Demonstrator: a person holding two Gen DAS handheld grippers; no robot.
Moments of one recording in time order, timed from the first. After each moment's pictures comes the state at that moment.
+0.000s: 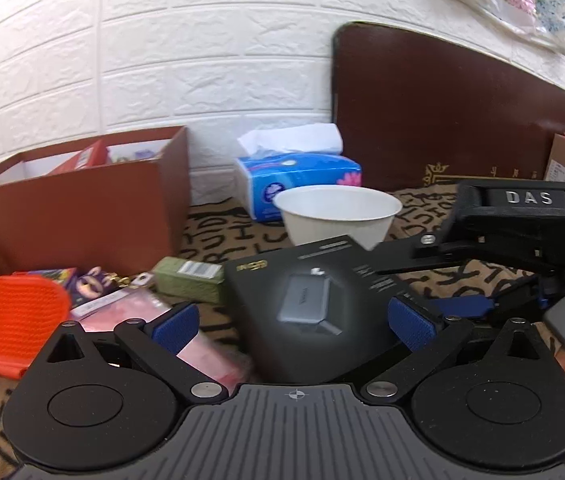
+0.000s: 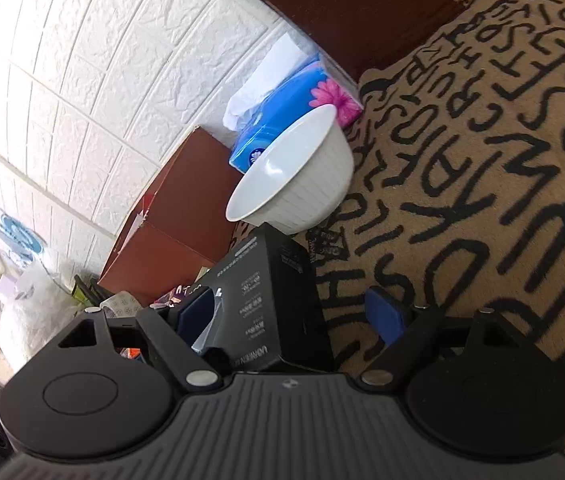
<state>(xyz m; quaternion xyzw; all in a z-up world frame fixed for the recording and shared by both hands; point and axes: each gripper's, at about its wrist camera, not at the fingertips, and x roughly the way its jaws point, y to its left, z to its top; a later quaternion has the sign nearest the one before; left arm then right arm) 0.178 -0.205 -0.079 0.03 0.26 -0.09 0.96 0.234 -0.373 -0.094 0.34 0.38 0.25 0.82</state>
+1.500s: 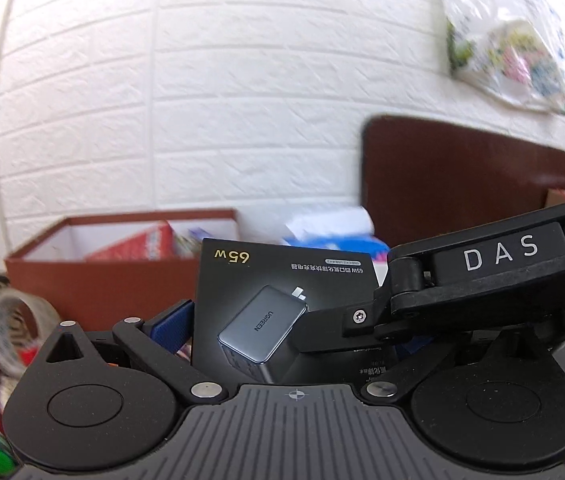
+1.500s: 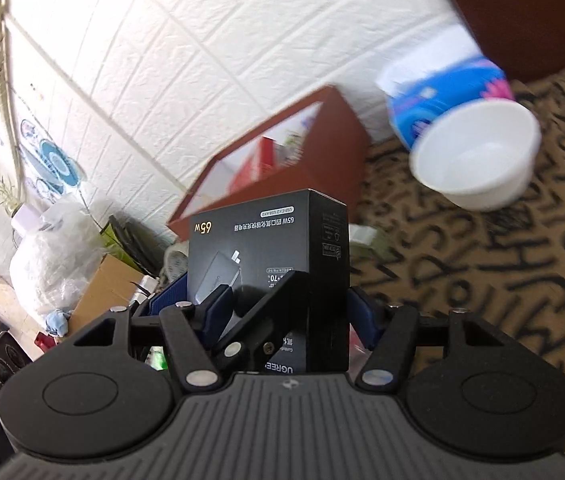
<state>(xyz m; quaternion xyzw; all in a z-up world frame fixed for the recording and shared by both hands) 0.138 -0.127 -0.015 0.02 0.16 -0.09 0.98 0.197 -0.263 -0.013 0.26 0.36 0.31 0.84</state>
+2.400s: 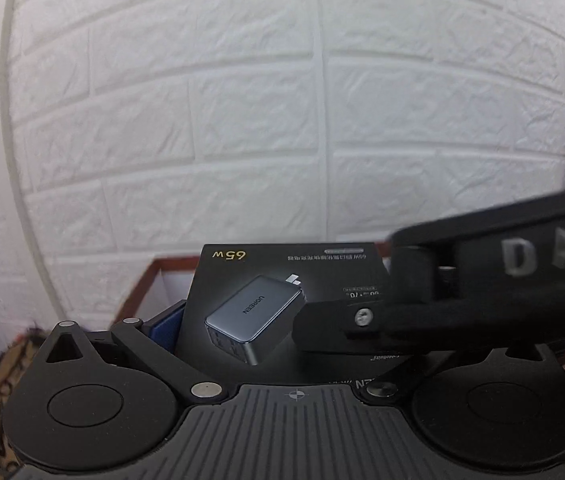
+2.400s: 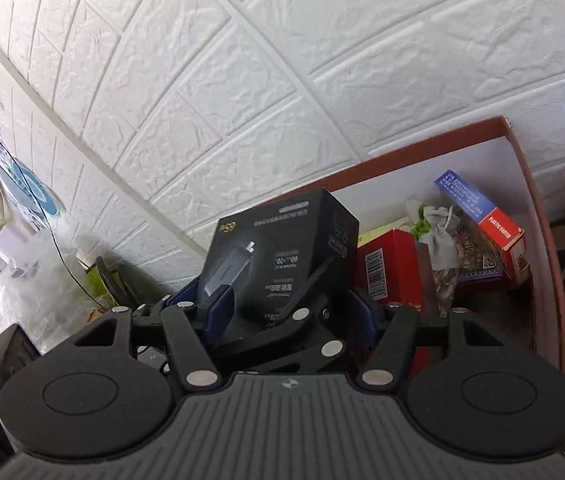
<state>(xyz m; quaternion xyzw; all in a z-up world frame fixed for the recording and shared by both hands) 0.343 0.034 -0.008 0.03 0.22 -0.01 0.97 0.355 -0.085 0.007 0.25 0.36 0.31 0.84</state>
